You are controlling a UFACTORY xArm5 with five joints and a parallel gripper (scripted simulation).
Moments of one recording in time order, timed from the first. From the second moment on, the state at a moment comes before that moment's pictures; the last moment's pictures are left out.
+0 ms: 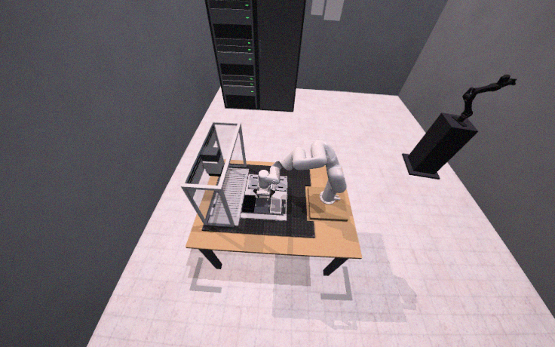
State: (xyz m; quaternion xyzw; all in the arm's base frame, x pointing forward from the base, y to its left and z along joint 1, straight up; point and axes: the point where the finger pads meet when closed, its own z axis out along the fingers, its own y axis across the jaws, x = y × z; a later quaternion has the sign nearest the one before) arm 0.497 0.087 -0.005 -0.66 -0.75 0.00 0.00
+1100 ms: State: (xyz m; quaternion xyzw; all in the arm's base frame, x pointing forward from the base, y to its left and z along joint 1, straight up) arm 0.495 0.102 -0.005 -0.66 -0.75 0.00 0.00
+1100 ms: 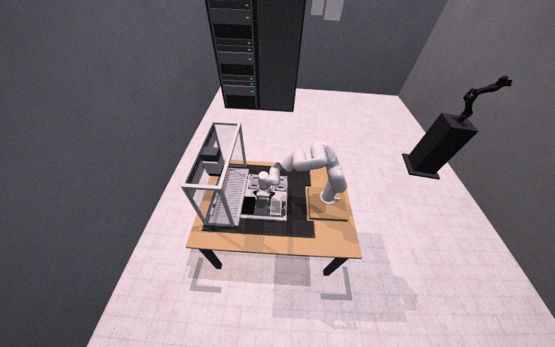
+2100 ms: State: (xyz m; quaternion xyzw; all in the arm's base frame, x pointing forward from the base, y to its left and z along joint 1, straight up) arm 0.494 0.114 -0.005 -0.66 -0.75 0.00 0.00
